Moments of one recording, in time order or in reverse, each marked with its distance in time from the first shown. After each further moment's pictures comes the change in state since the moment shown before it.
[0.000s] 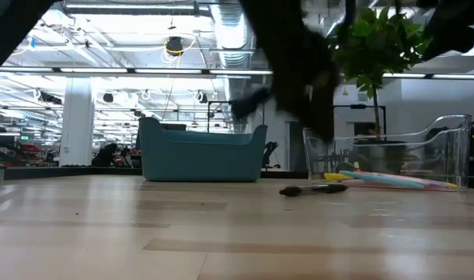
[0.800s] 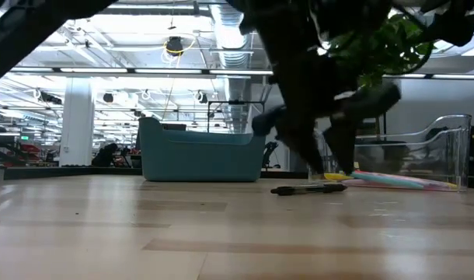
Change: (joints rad) left arm 0.048 0.107 0.160 -0.059 0.038 0.361; right arm 0.000 -0.078 0.000 0.128 -0.109 0.036
